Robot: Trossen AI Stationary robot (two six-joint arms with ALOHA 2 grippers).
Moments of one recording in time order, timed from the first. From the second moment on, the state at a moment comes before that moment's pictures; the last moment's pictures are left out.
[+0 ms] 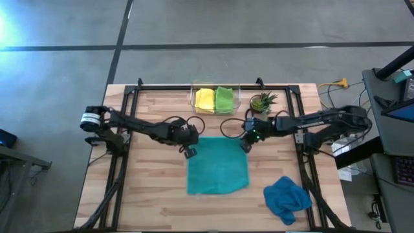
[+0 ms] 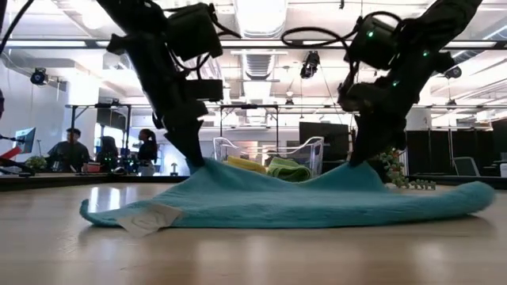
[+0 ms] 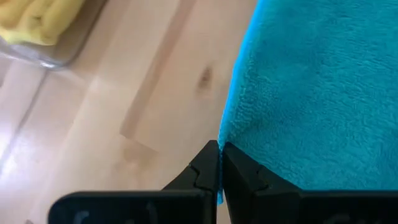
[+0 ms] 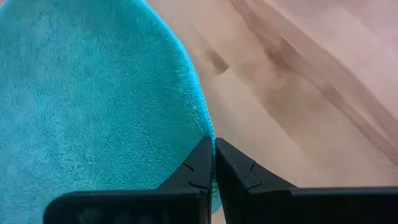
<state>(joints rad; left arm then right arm) -0.01 1.62 0.93 -0.41 -0.33 -0.32 -0.12 1.37 0.61 -0.22 0.02 0.54</state>
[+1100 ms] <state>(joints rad) 0.10 1.61 0.79 -0.14 -0.28 -0.09 -0.15 1.35 0.61 -0.16 0.13 0.50</state>
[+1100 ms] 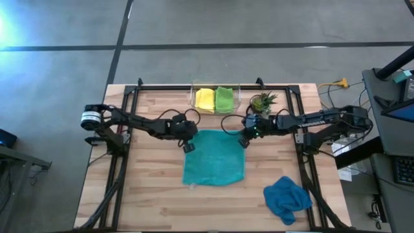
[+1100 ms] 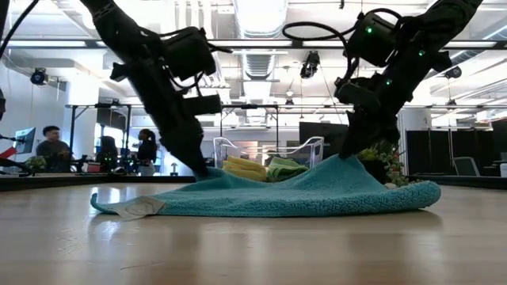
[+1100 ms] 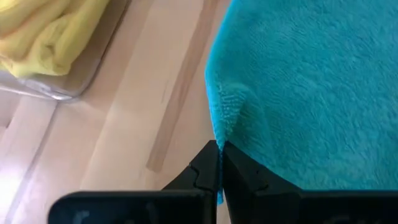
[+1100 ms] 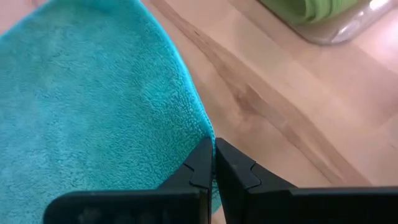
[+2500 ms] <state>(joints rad) -0.26 1.31 0.49 0.22 -0.22 -0.23 0.27 1.18 0.55 -0.14 0.14 0.68</state>
